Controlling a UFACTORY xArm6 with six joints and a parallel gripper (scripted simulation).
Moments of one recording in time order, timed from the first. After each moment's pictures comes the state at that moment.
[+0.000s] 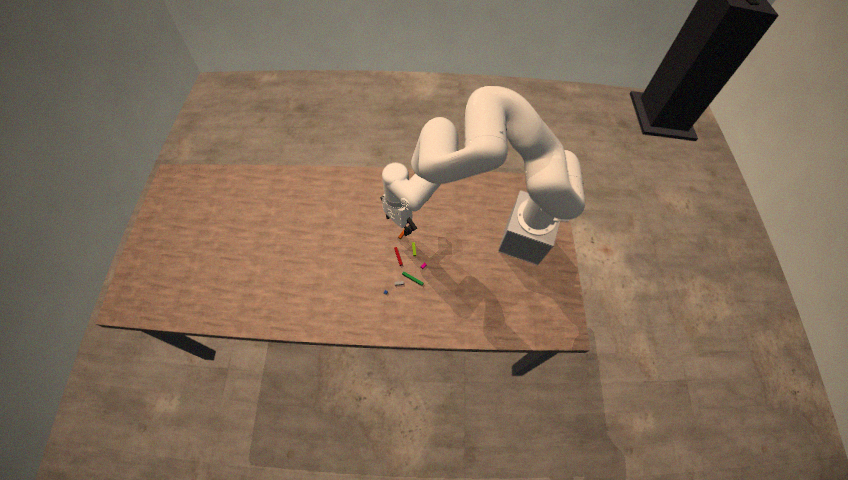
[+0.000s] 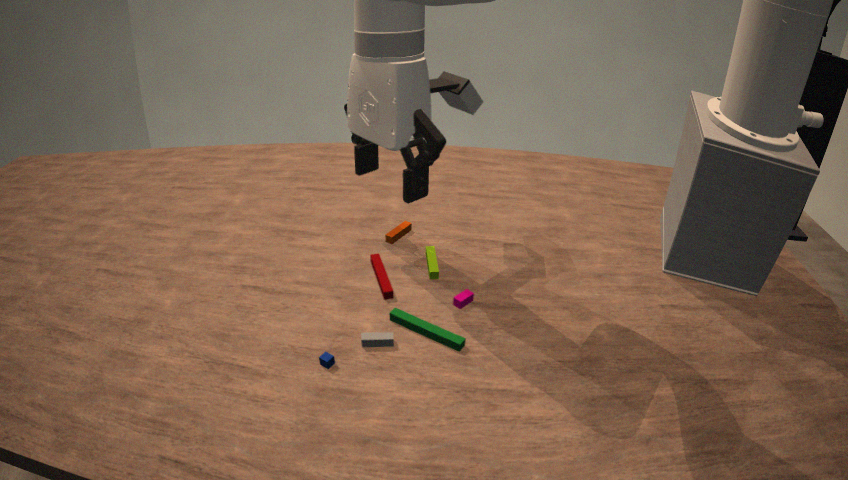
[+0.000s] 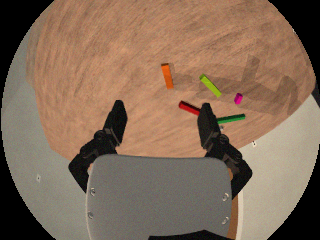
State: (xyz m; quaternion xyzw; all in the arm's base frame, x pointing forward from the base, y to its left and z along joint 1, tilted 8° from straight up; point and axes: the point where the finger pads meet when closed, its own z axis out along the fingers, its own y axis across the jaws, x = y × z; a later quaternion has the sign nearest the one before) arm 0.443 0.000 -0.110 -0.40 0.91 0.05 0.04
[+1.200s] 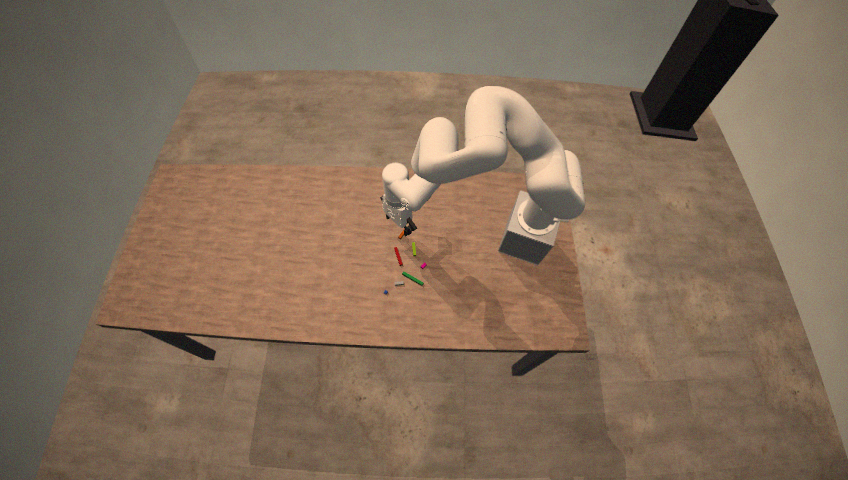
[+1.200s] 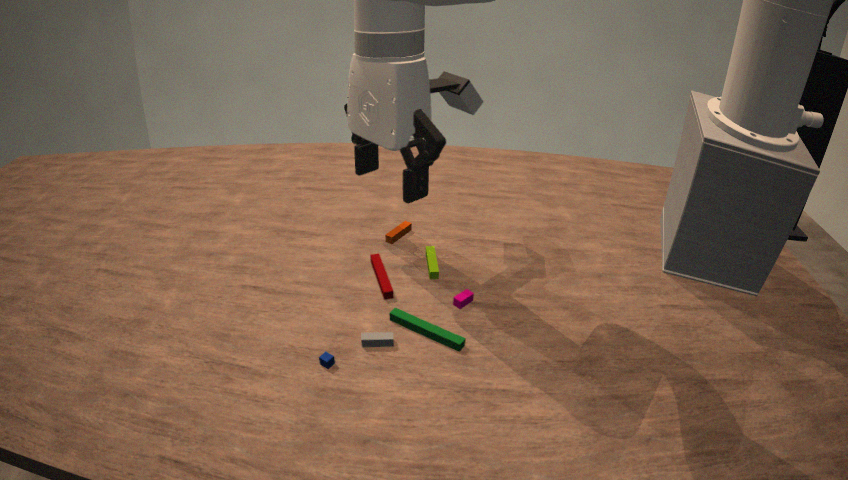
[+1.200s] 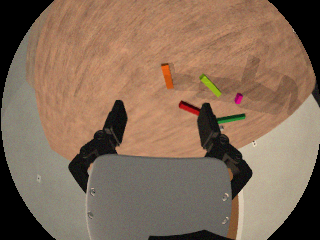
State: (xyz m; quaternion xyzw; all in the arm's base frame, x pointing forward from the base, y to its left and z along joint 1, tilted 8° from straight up) arm 0.443 0.000 -0.110 -0.40 0.91 0.05 0.04
